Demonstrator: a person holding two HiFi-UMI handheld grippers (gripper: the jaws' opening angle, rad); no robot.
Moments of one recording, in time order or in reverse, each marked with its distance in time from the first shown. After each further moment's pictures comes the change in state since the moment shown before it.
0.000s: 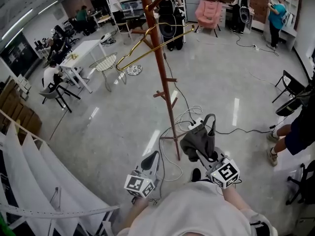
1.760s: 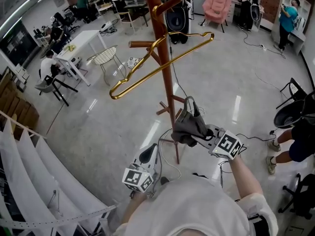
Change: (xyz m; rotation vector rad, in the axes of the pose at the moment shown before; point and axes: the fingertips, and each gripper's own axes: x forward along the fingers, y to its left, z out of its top) left arm 0.122 0.106 0.029 -0.034 0.005 0.042; right arm 0.168 -0.121 0.023 -0.198 0.165 0.416
